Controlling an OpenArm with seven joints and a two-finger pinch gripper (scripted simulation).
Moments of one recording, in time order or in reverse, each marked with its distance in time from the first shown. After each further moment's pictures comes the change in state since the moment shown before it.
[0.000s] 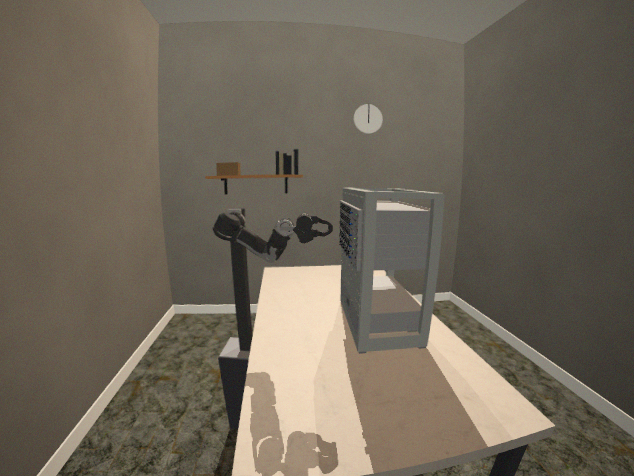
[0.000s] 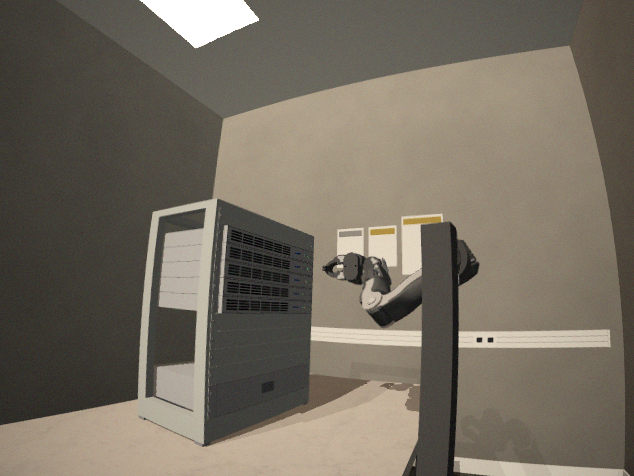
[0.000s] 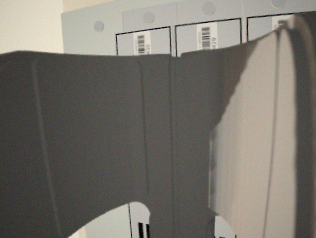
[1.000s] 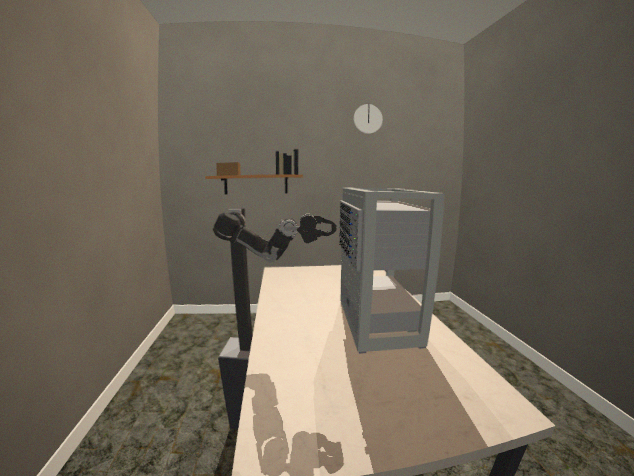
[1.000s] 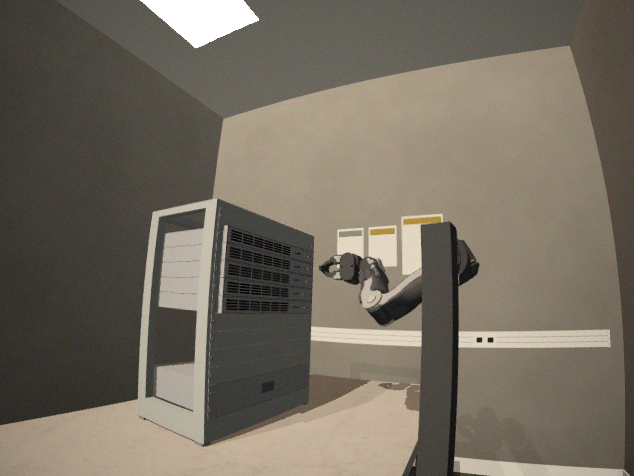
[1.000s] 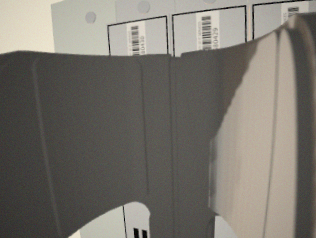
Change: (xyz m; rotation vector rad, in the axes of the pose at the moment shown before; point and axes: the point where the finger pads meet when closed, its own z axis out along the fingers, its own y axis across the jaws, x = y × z) arm -0.001 -0.001 0.013 0.008 -0.019 -0.006
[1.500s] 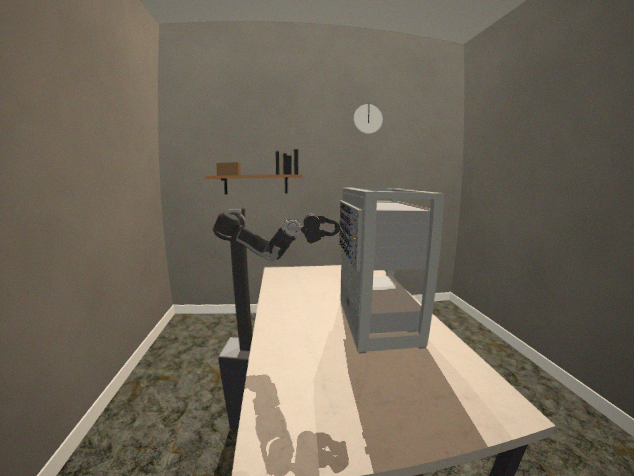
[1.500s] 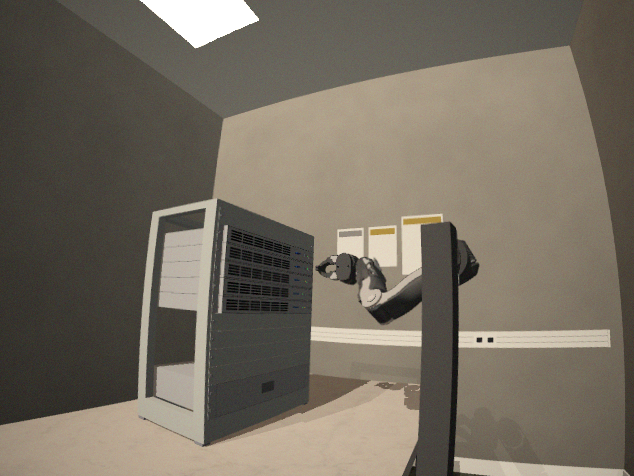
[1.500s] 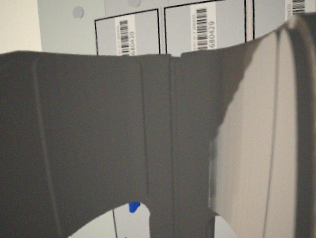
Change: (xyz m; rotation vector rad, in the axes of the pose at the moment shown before) arm 0.000 0.000 0.013 -0.003 -0.003 0.000
